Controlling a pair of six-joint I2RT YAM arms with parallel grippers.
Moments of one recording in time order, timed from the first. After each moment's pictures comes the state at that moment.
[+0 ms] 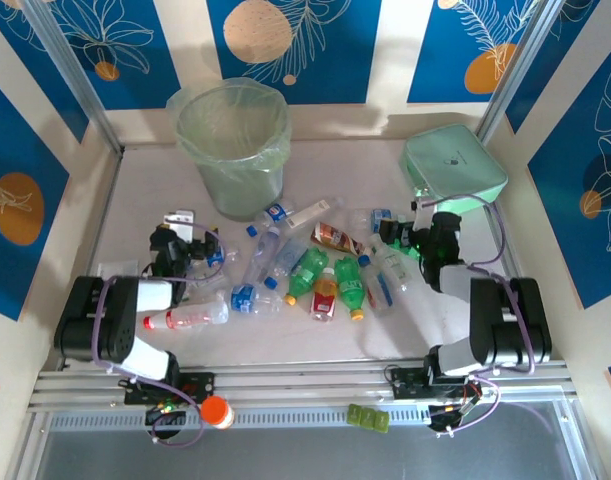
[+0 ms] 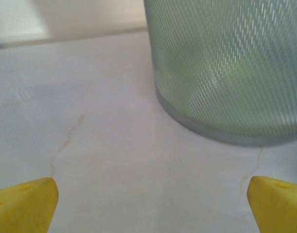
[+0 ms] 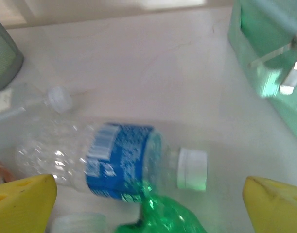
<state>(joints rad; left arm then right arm) -0.05 1.46 0.37 0.75 -0.01 0.05 0.01 1.39 0.50 0.46 -0.26 0.06</state>
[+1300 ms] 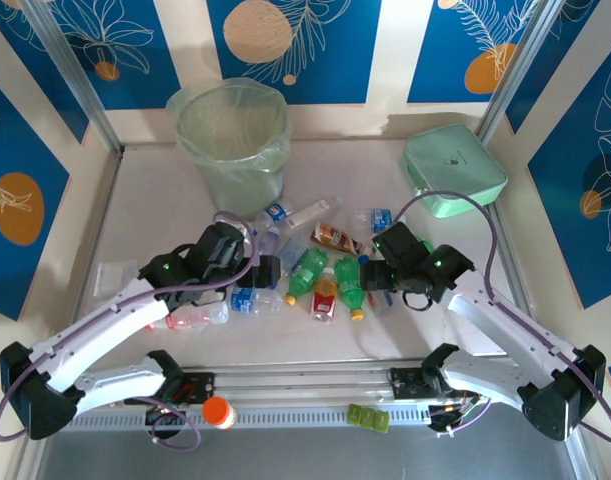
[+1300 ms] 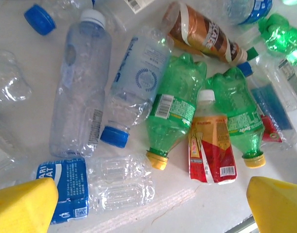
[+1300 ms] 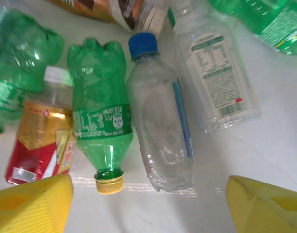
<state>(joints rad) -0.78 1.05 0.95 -0.74 -0.03 -0.64 0.63 1.02 0.92 -1.05 0.16 0.58</state>
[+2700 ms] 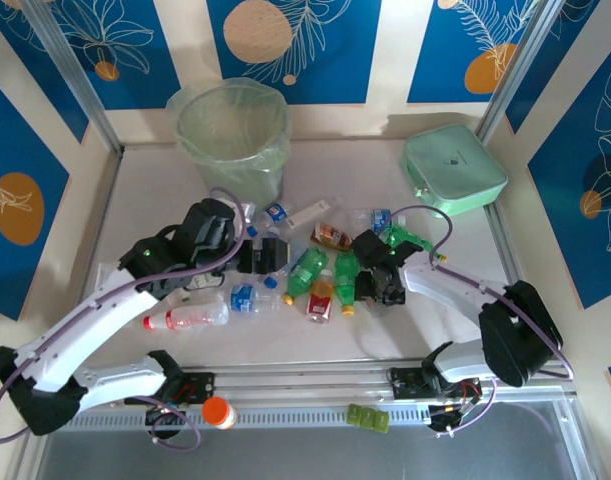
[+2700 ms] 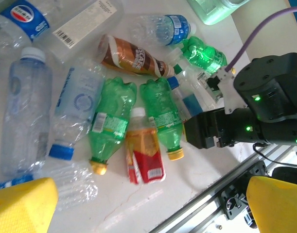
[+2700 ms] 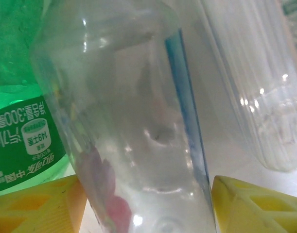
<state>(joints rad) -0.78 1.10 1.20 -0.81 0.11 -0.61 0.62 1.38 0.81 -0.87 0.12 0.70</state>
